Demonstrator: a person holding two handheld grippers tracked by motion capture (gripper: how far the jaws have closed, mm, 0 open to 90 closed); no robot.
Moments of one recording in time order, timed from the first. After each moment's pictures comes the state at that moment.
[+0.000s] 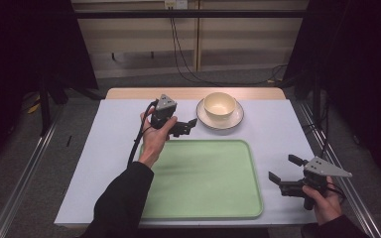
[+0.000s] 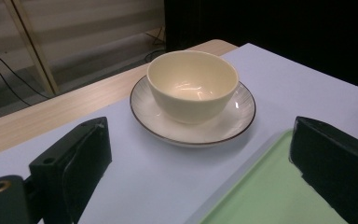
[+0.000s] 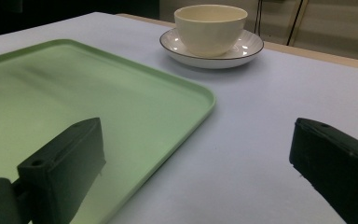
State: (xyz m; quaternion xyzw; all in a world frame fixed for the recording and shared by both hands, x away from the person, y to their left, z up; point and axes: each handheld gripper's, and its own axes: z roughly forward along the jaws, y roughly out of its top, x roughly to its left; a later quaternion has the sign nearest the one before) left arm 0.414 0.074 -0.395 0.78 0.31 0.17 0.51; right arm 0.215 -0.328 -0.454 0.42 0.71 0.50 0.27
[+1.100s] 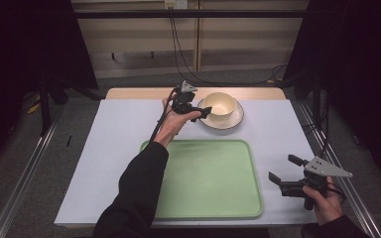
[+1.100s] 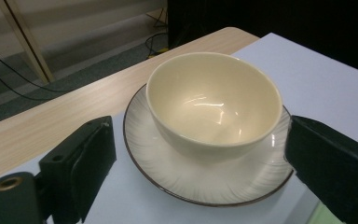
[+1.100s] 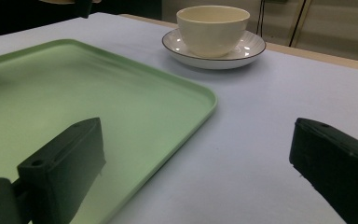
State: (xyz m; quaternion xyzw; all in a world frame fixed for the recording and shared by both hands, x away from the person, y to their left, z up) left arm 0.483 0.012 -0.416 0.80 0.33 0.16 0.47; right arm 0.214 -0.329 -0.454 0.41 0.71 0.50 0.27
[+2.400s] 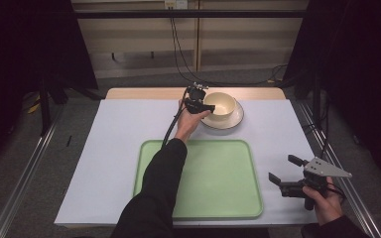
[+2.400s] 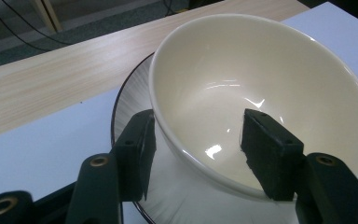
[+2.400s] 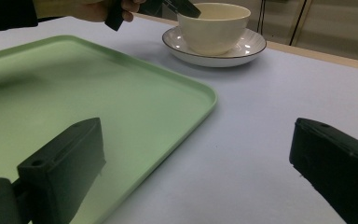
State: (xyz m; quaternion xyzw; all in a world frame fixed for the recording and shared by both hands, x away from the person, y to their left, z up) left arm 0.519 -0.029 -0.446 0.81 0.41 0.13 0.41; right arm 0.215 -0.329 -0.455 0.41 0.72 0.50 0.27
